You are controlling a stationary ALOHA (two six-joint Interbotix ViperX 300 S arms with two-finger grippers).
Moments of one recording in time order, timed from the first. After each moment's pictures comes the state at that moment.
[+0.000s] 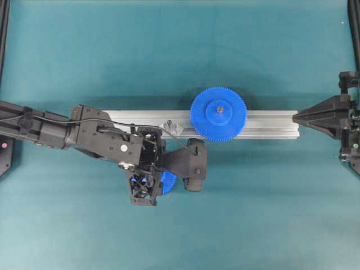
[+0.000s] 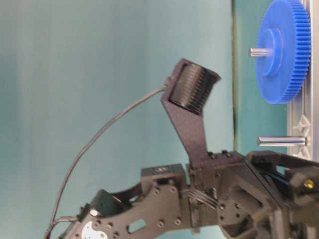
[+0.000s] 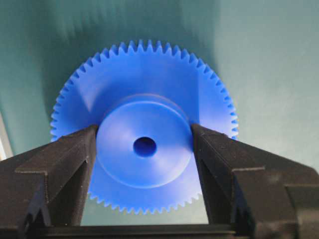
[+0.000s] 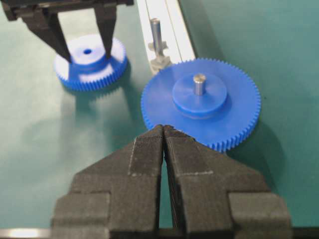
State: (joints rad) left arm -0.13 0.27 0.28 0.02 0.79 -0.06; right arm -0.09 -1.04 1.37 0.03 -0.02 0.10
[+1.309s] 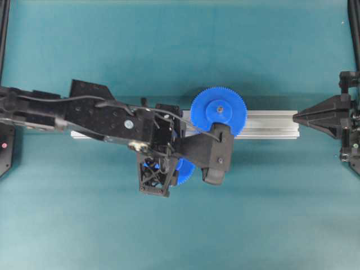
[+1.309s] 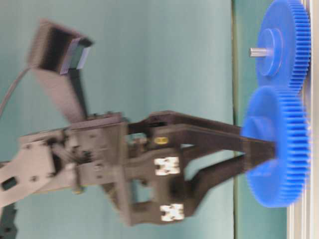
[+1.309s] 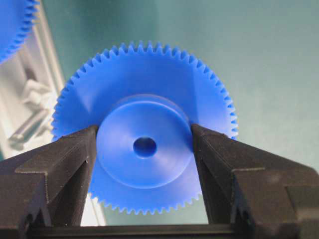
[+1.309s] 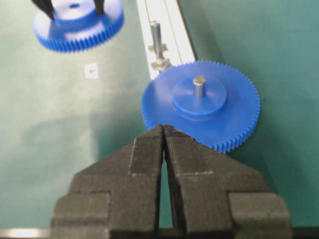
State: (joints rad) left arm -0.09 0.20 0.02 0.02 1.07 0.08; right arm -0.09 -1.05 1.37 0.03 -0.02 0.10
